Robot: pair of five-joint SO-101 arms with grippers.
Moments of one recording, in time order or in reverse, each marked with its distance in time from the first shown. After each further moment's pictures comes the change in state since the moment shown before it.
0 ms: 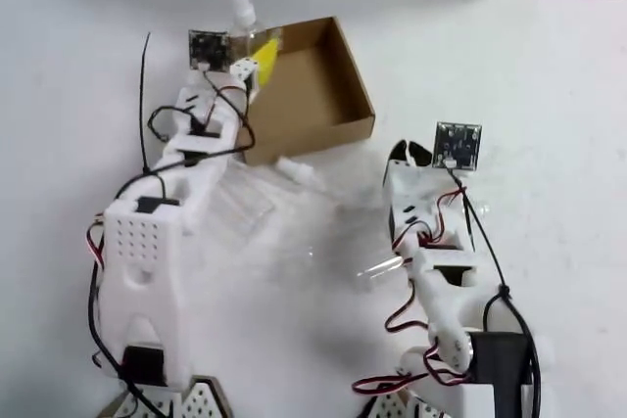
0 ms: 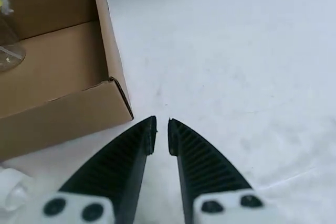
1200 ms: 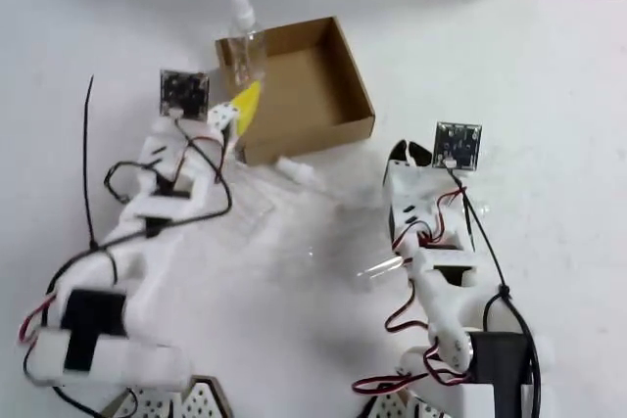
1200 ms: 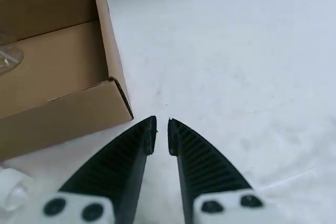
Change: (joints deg) left arm -0.7 -50.1 54.0 0.0 -4.0; right arm 0.0 0.0 0.0 0.0 0.0
